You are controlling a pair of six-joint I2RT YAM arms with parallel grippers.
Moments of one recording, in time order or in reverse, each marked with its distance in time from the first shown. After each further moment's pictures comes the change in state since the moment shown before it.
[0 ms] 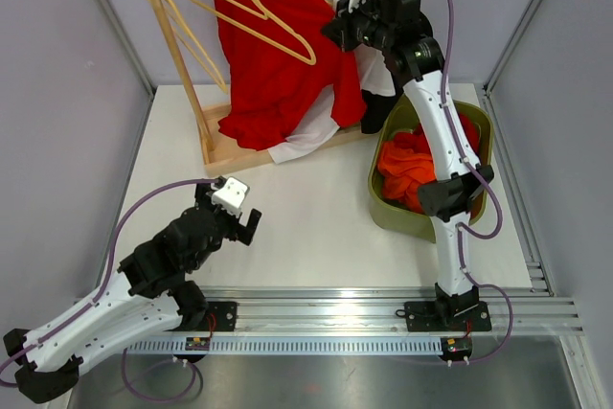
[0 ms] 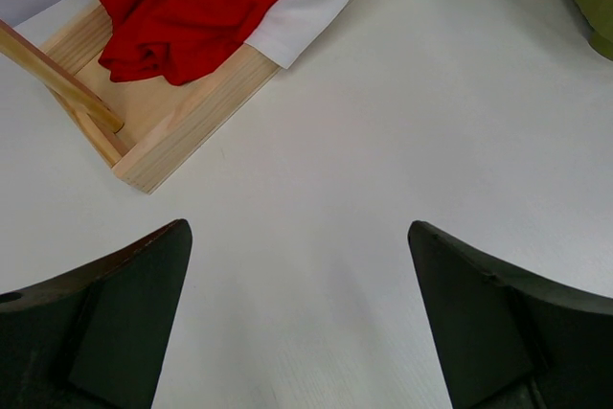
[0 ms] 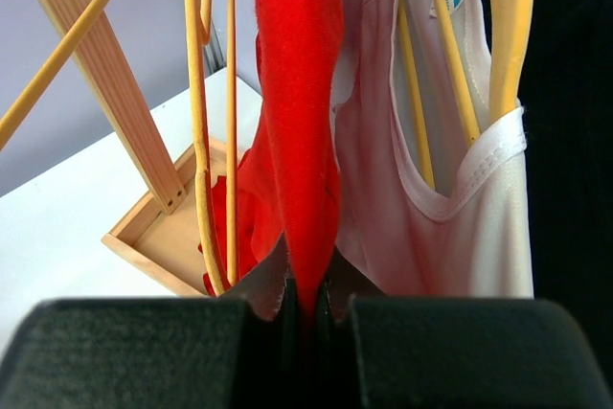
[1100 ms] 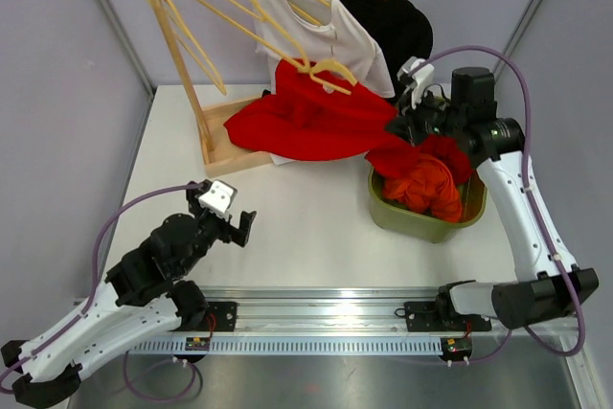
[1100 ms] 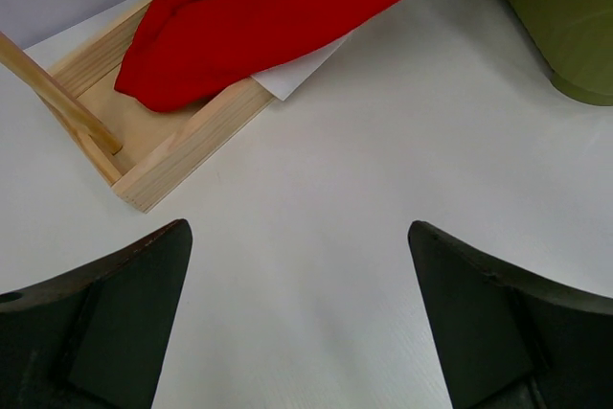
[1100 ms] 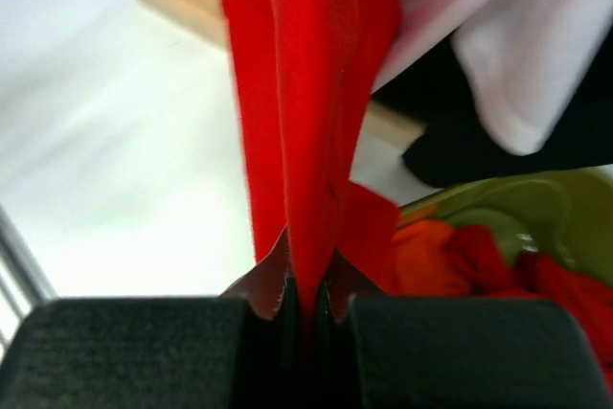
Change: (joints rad) left arm 0.004 -0.096 0.000 0.006 0.030 -0.002; right arm -0.195 -0.843 -1.144 -0.074 -0.145 -0.250
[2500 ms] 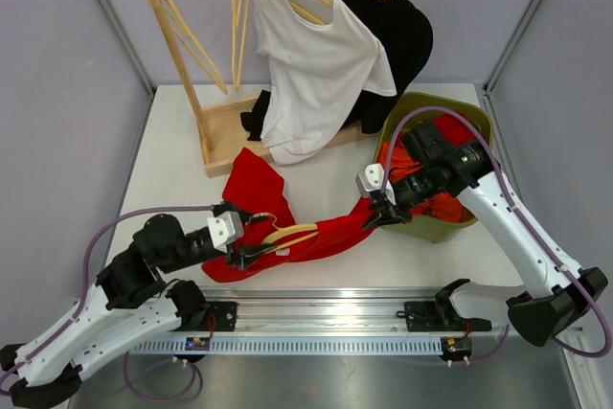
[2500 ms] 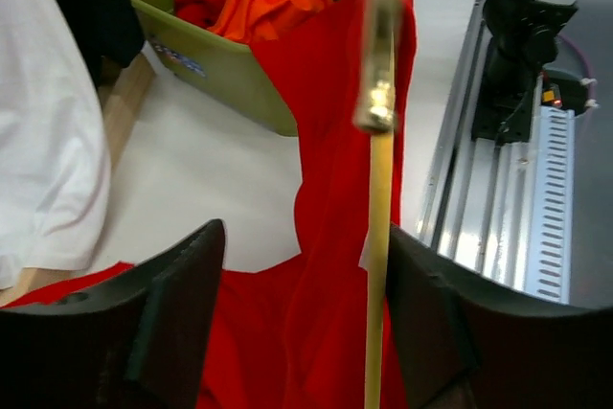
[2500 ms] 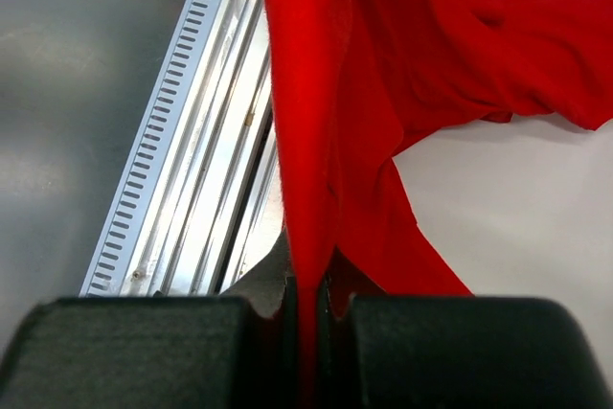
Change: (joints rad) left arm 0.002 -0.030 0.056 0.070 0.714 0.133; right arm 0.305 -0.129 -0.210 -0.627 -0.397 -0.857
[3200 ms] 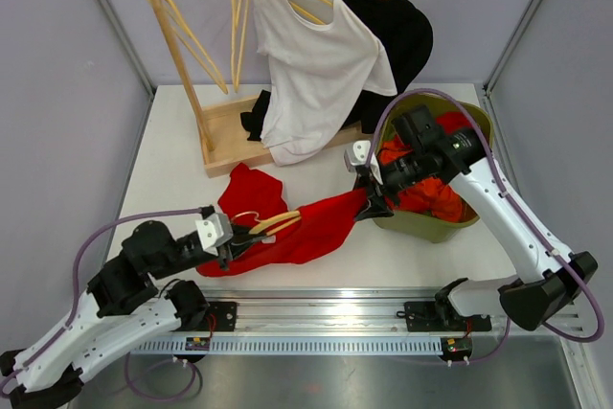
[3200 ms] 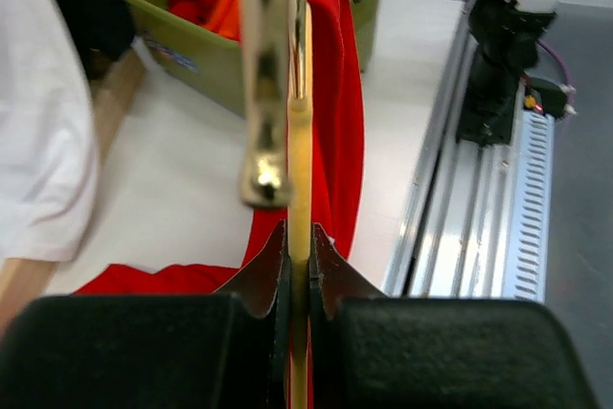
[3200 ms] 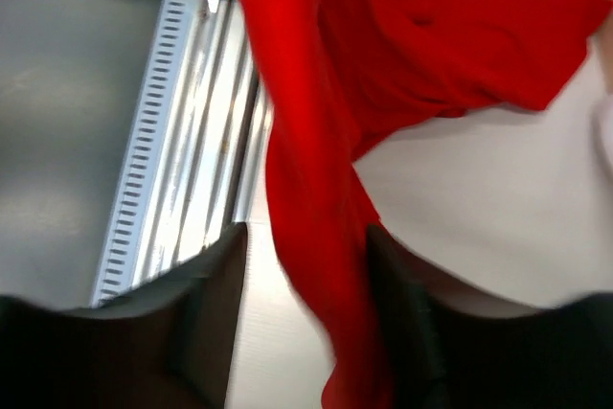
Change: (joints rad) left arm 0.000 -0.045 0.006 -0.043 0.012 -0.043; right arm 0.027 0.087 0.100 0.070 0.021 0.173
